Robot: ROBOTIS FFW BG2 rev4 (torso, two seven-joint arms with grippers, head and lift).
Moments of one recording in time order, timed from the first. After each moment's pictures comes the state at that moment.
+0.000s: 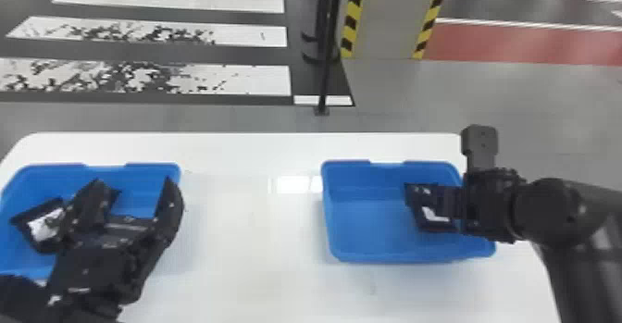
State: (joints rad) left arm 0.54 0.10 -0.06 -2.02 0.19 -0.28 -0.01; right arm -0.18 -0.22 -0.12 -1.78 -0.52 1.30 -0.32
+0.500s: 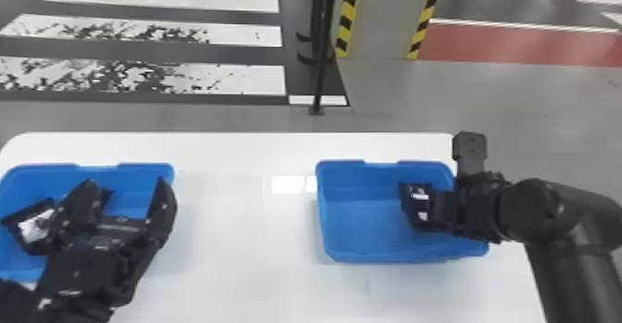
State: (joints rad) left arm 0.54 0.10 -0.06 -2.01 0.19 -0.29 -0.01; right arm -0.20 -0.21 -0.12 -1.70 -0.52 1.27 -0.33
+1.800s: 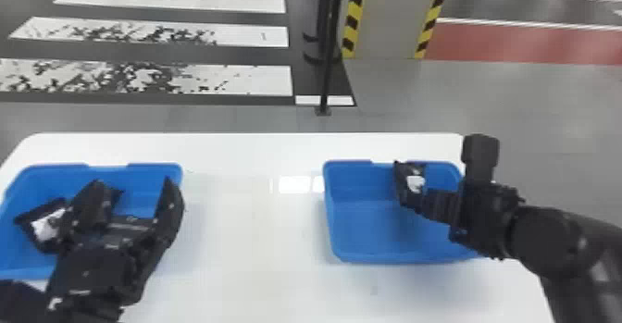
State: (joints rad) left arm 0.55 0.10 -0.06 -2.01 0.19 -0.31 -0.01; right arm -0.08 -0.21 -0.11 -1.78 -0.63 1.07 -0.24
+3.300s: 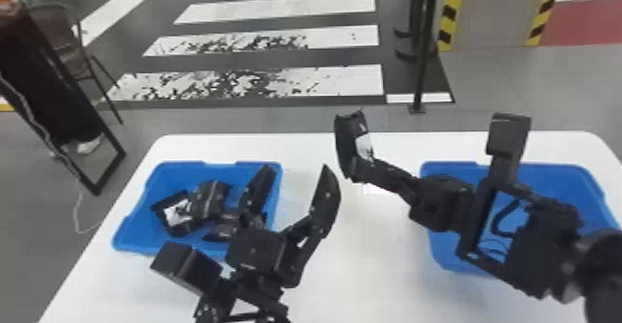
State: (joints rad) left arm 0.52 0.15 -0.24 -2.07 0.31 -0.27 -0.02; right arm -0.02 -0.30 0.31 -1.99 -0.86 0.66 0.17
